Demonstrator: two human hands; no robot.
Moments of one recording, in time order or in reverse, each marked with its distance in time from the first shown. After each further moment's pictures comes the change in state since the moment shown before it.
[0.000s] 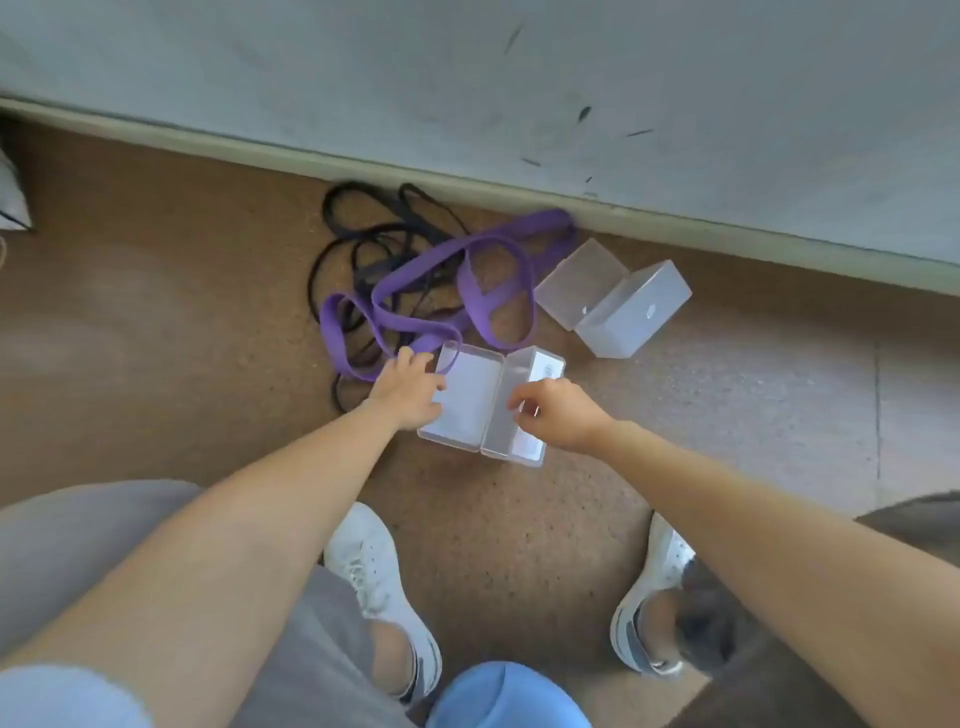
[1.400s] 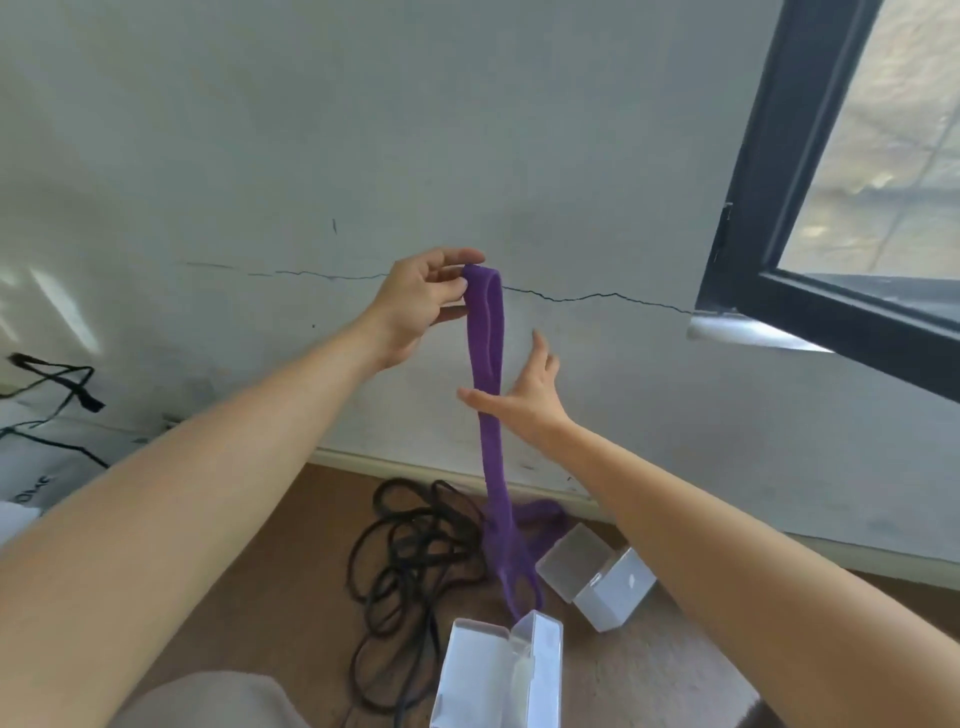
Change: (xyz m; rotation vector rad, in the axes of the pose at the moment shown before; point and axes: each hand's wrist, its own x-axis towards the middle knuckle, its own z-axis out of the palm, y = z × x) left_hand -0.232 0.063 -0.419 -1.201 0.841 0.573; right_hand -0.092 -0.205 -0.226 0.513 0.739 -0.318
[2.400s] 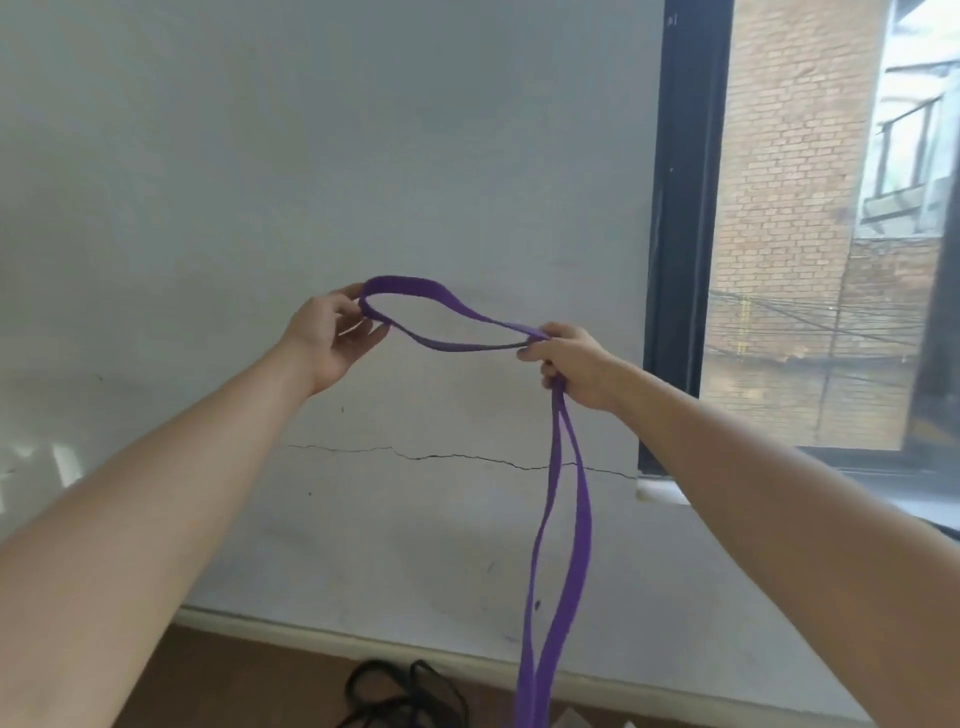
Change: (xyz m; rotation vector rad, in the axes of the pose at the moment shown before) left_hand -0.006 0.202 -0.073 -0.540 0.278 0.035; right_hand 0.011 -0.211 -0.188 0.284 0.051 -0.189
